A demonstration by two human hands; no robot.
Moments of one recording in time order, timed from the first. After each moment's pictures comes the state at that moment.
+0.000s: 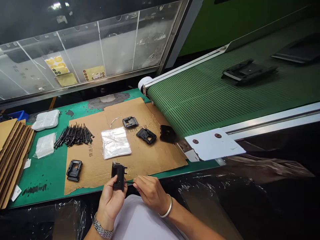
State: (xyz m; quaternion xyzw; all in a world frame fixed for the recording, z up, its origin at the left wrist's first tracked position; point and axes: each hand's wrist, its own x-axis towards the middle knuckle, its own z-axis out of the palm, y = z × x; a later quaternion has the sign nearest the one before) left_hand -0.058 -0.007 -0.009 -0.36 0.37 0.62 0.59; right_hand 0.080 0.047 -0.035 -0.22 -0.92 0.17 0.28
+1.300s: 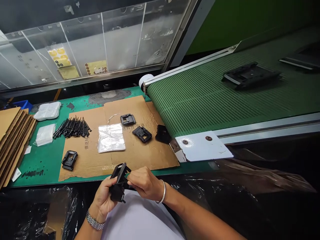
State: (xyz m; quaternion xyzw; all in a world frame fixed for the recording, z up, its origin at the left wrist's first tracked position) left_hand -0.023 -0.027 -0.016 -0.14 0.40 0.59 0.69; right_hand 0.107 0.080 -0.023 -0.02 -0.94 0.23 0.26
